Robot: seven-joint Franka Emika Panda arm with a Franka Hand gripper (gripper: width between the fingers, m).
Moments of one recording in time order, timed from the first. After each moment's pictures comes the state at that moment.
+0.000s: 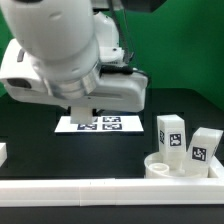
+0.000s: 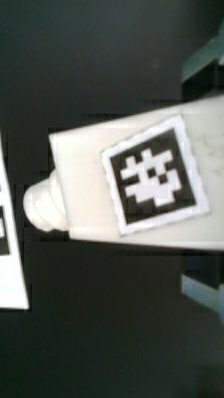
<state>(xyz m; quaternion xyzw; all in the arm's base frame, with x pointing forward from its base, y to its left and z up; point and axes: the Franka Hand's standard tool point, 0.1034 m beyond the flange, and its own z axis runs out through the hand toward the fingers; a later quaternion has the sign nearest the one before) 0.567 -0.063 0.095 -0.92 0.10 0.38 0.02</state>
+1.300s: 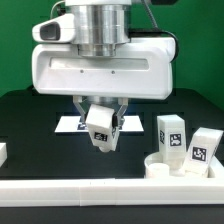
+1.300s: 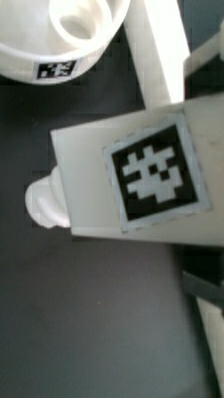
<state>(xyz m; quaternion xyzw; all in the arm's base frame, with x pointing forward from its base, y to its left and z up) 0.618 -0.032 0.098 -0.99 0.16 -0.03 0.00</state>
